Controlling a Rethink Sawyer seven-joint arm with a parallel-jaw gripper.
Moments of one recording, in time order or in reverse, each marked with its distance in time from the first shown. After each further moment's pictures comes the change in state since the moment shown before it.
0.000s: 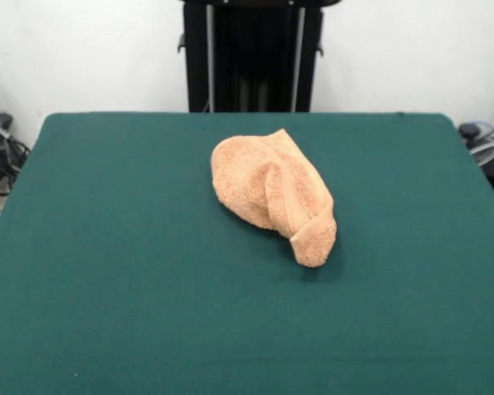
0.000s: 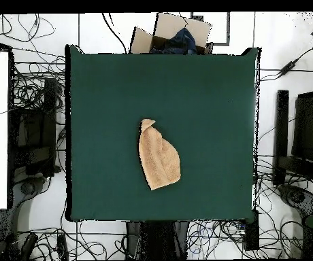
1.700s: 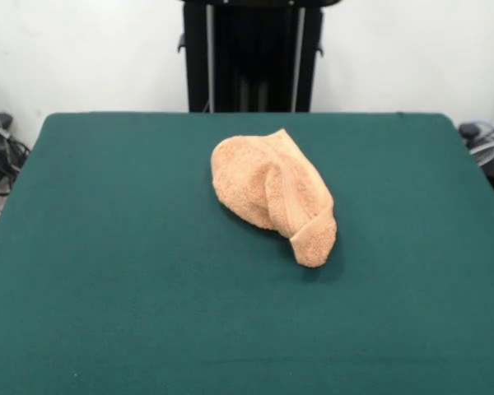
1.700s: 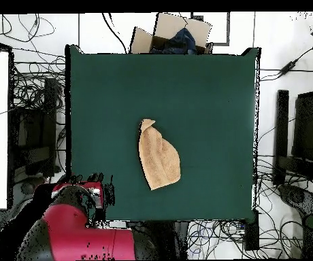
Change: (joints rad) arm -0.172 0.274 0.010 0.213 0.013 -0.408 0.000
